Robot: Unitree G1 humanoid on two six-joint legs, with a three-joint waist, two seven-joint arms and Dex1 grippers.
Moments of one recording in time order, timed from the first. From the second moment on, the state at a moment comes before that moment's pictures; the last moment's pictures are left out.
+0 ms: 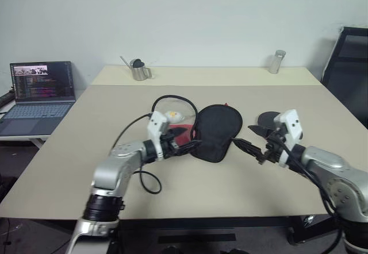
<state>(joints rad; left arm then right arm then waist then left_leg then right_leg) -0.51 0.47 0.06 -0.04 -0.43 0.64 -0.87 -0.39 -0.52 -0.10 -0.41 0.67 0.90 0.39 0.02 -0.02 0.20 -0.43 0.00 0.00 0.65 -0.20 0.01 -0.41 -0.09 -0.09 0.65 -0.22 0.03</state>
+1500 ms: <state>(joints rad) -0.51 0.70 0.05 0.02 -0.46 0.51 -1.16 -0.53 -0.18 0.02 -0.03 0.38 0.94 0.24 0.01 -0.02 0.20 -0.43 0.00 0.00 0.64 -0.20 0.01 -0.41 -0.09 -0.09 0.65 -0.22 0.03</state>
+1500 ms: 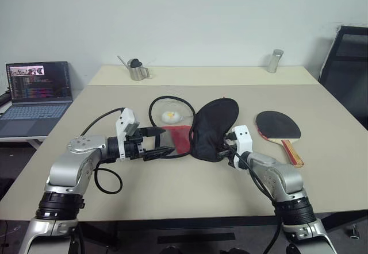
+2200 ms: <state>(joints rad) -0.57 0.61 -0.08 0.05 -0.43 0.45 -1.19 -0.60 -0.43 -0.05 0.08 0.39 1.03 0.37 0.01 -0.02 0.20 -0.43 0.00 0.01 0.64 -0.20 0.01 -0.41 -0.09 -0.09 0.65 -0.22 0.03</state>
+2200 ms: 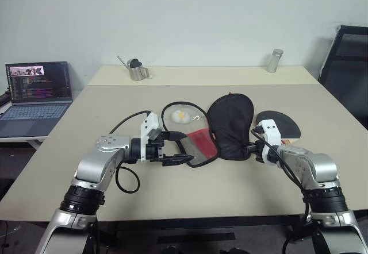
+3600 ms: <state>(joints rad) -0.73 0.54 -0.12 0.13 -0.39 0.34 -1.24 -0.52 -0.62 -0.19 0.25 0.29 0.87 0.42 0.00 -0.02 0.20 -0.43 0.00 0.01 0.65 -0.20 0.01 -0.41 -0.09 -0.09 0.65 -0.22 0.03</state>
